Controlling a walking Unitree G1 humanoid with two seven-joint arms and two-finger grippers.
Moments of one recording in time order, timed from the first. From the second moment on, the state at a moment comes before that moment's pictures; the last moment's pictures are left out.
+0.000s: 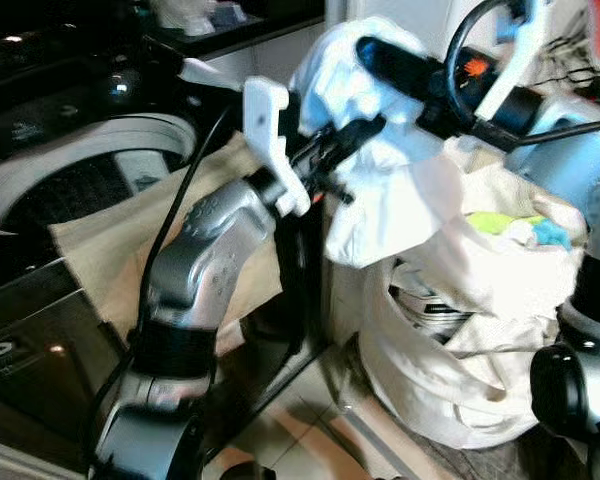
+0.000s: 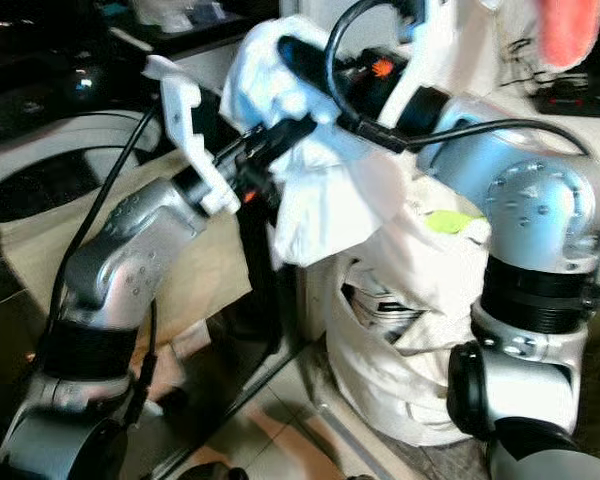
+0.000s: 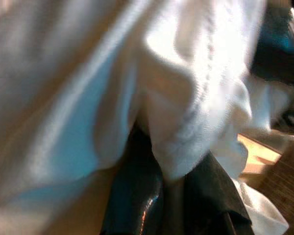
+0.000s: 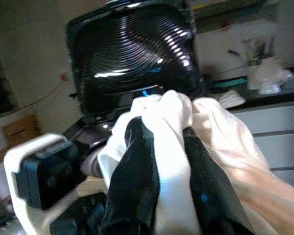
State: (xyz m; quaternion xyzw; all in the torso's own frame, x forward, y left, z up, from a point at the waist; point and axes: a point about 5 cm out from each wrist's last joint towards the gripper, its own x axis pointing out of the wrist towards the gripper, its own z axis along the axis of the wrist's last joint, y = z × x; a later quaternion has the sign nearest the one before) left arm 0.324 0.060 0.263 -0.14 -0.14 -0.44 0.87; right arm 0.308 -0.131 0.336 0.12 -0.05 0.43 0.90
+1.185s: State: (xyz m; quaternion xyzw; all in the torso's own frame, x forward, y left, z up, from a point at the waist) left arm 0.388 0.189 0.455 0.22 -0.33 0.03 0.92; right arm 0.301 -0.167 0.317 0.07 -0.03 0.34 0.94
